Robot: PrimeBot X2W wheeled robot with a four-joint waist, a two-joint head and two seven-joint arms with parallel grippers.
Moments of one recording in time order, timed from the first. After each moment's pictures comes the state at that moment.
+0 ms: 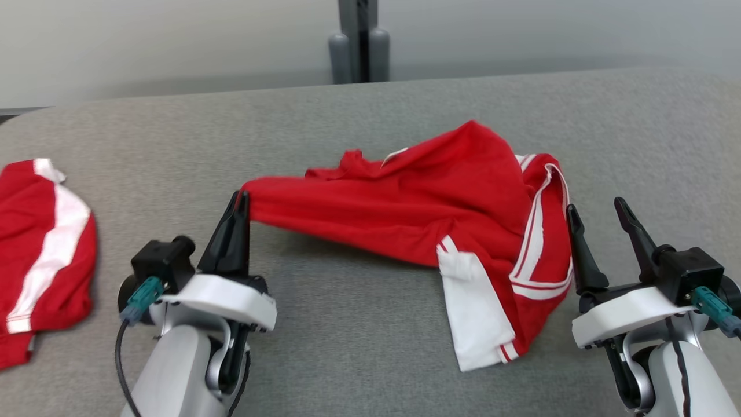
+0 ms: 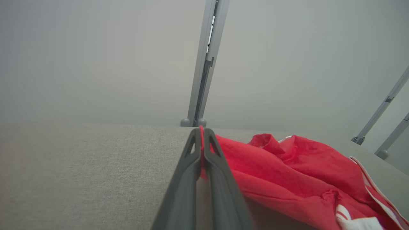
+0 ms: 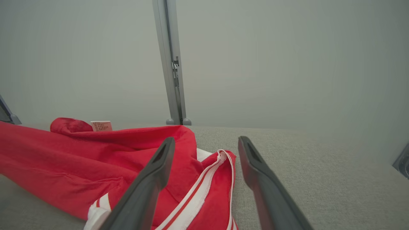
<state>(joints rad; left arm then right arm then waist) -0.37 0.05 -0.20 0.44 -0.37 -0.04 -0.26 -0.24 -0.05 0.02 0.23 0.10 0.13 -0.17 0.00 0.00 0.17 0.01</state>
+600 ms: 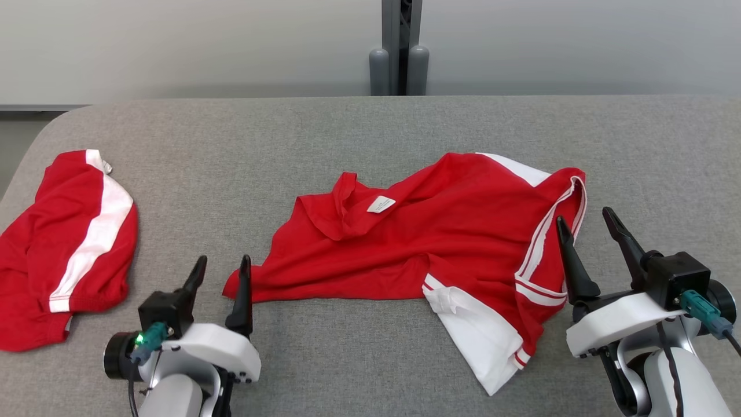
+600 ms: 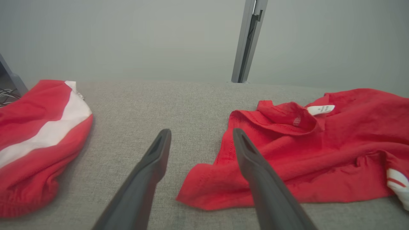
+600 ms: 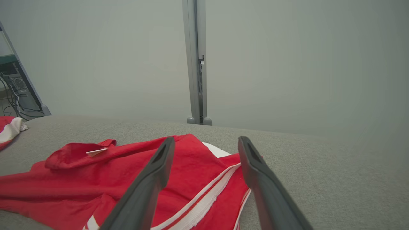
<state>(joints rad) -0.24 0.08 -0.18 0.52 -0.29 0.03 -0.26 -0.22 -0.05 0.04 0.22 0.09 0.13 -0.13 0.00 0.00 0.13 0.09</state>
